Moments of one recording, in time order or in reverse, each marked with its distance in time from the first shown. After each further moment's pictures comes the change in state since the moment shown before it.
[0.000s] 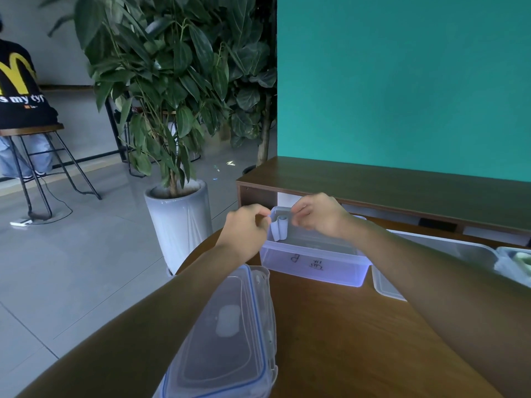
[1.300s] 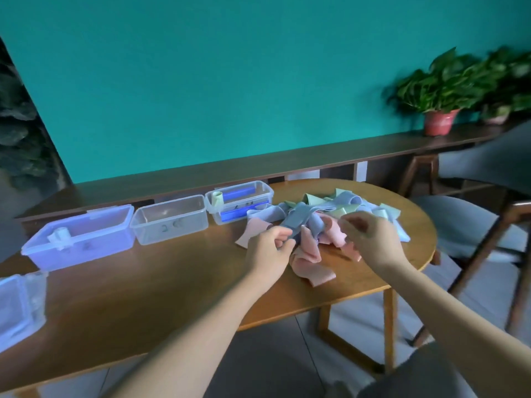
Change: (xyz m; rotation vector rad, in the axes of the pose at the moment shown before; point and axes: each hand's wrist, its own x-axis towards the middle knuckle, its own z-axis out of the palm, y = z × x) left_hand -0.347 0.368 0.173 -0.426 -0.411 0.437; right_hand -0.613 0.148 -0.189 -0.127 1.031 0.394
